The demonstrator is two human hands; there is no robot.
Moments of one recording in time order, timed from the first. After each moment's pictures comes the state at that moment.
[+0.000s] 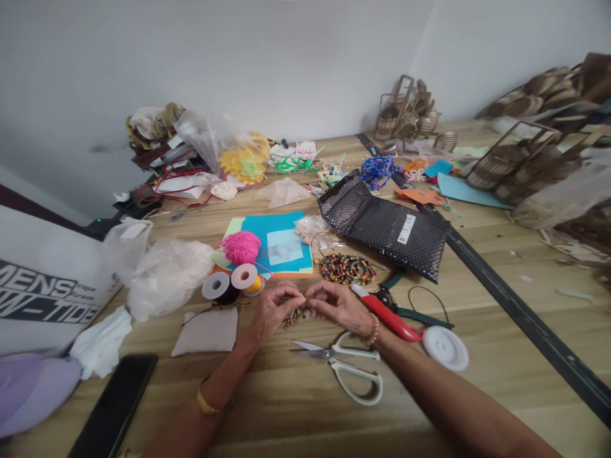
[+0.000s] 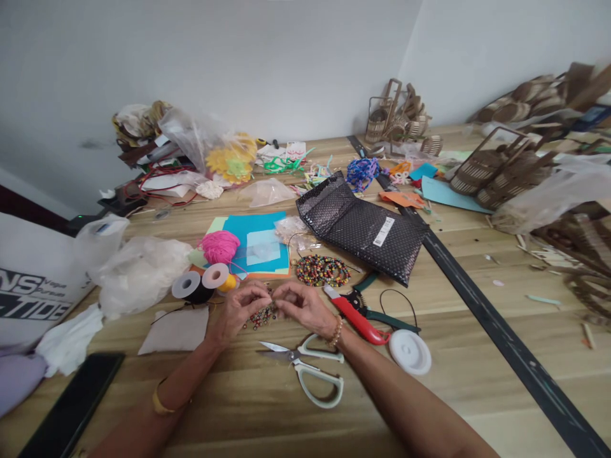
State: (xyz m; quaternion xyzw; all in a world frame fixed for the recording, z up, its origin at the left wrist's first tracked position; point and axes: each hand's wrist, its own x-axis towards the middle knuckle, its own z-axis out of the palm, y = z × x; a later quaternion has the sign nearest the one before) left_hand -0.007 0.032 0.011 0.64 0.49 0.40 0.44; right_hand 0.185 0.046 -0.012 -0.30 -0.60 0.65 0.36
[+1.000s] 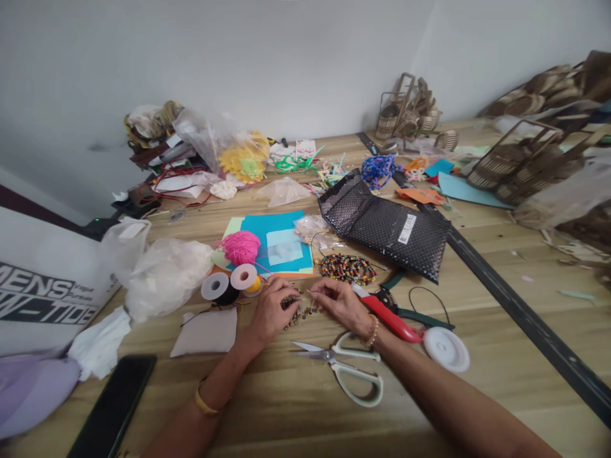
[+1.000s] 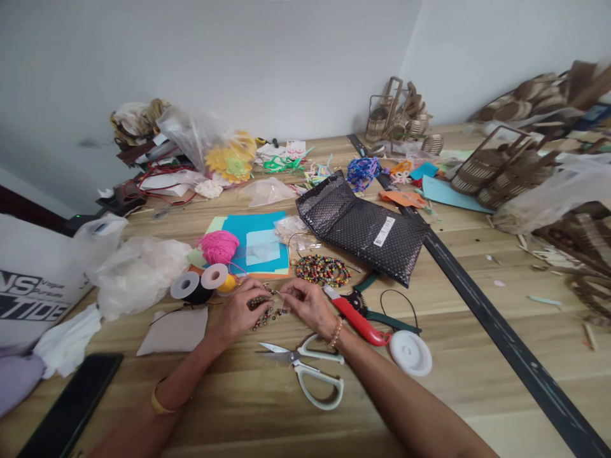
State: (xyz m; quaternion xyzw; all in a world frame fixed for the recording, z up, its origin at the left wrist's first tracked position) left_hand -0.012 0.039 -0.007 0.77 0.52 0.32 0.20; right_hand 0.183 0.053 -0.025 -0.39 -0.61 0.57 0.39
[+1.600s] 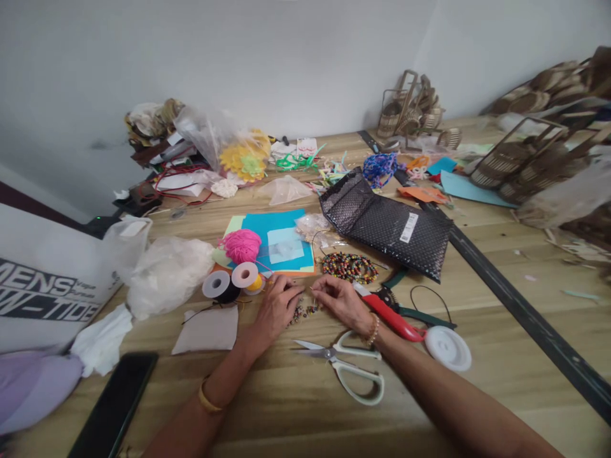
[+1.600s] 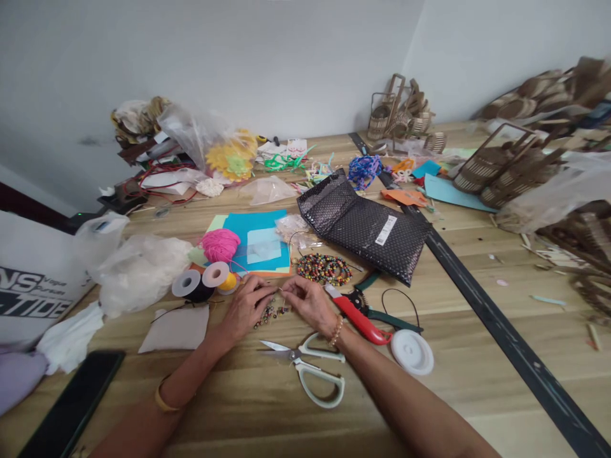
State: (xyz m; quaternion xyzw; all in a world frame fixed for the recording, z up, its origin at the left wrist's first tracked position) left_hand -0.010 0.038 -0.011 0.83 0.50 0.25 0.09; right_hand 0.181 0.054 -0.028 -0.40 -0.60 0.57 0.40
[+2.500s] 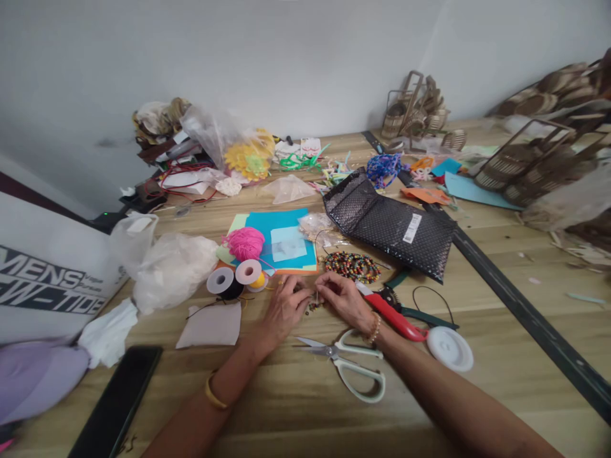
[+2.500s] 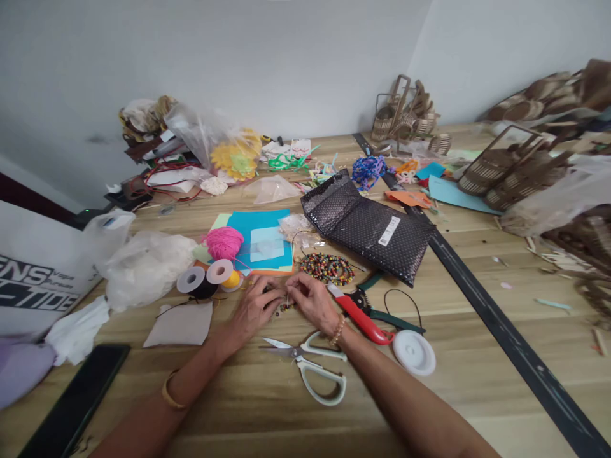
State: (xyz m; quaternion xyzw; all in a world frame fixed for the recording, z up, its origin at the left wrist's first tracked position) left_hand 0.000 0.034 -0.017 0.84 0.47 0.25 0.10; right_hand 0.181 0.055 -0.034 -0.39 -0.60 0.56 0.43
